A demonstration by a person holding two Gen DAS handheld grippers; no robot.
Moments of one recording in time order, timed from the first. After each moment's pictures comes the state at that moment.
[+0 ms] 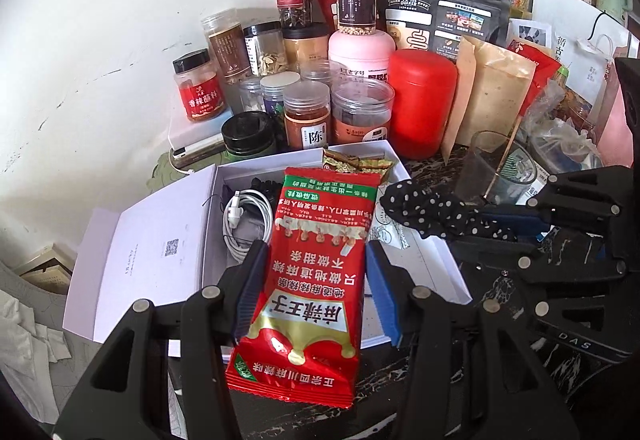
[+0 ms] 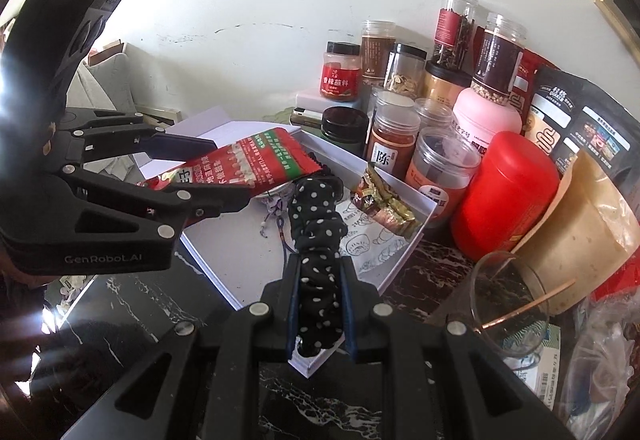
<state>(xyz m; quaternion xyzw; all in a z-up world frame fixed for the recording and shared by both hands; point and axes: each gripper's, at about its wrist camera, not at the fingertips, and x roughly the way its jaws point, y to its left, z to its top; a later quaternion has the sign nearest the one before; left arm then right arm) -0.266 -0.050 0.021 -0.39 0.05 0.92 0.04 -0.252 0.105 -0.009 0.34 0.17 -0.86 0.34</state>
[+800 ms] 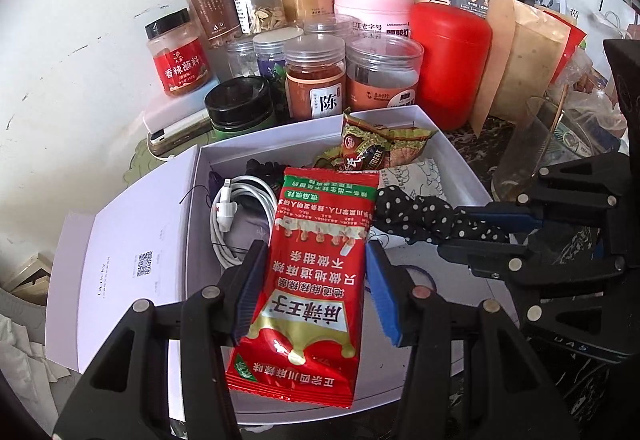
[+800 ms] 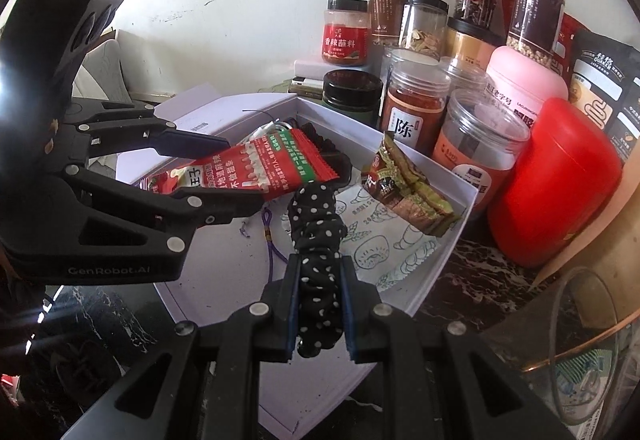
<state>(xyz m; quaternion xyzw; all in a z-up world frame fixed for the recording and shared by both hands) -0.323 -0.068 -0.043 -0.43 0.06 0.90 0.05 -0.300 0.081 -0.066 0.38 0.16 -0.84 0.35</state>
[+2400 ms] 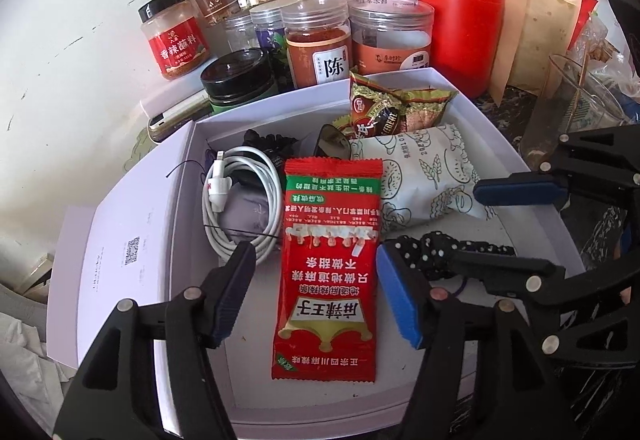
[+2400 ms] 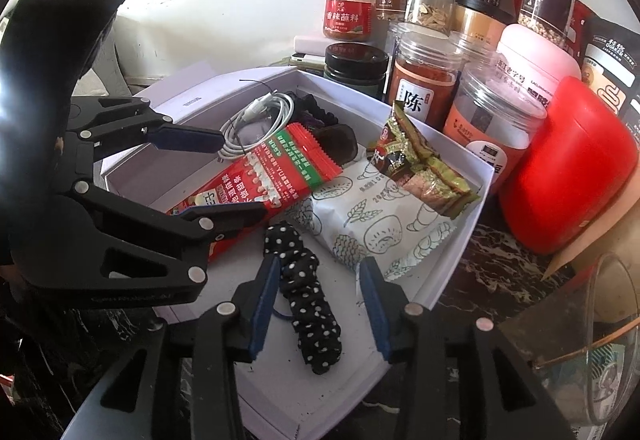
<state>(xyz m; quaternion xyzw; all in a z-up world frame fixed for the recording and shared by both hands) -0.328 -0.064 -0.074 -0.44 0.09 0.89 0.03 -0.302 0.075 -0.083 0.40 0.17 -0.84 0.33</state>
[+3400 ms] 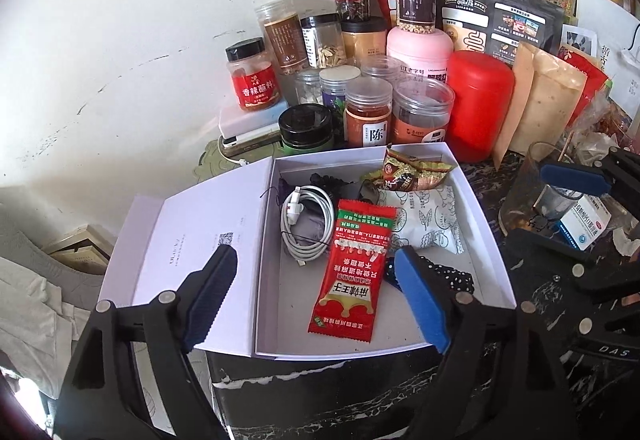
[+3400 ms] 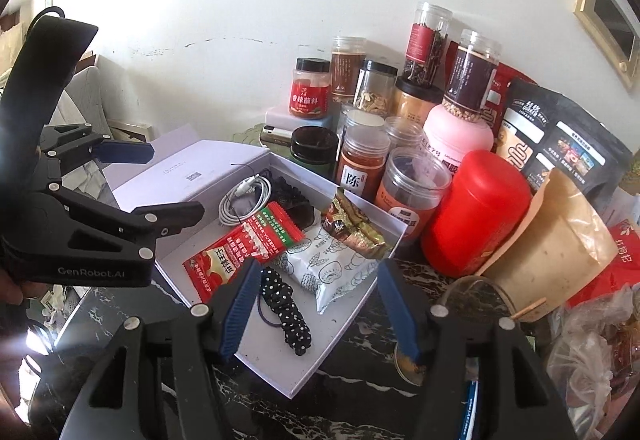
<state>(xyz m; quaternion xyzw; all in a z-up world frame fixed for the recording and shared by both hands) -0.271 -0.081 0.028 -0.40 0.05 0.91 -0.04 -0.249 0.102 0.016 0.32 0.17 -0.89 0.27</state>
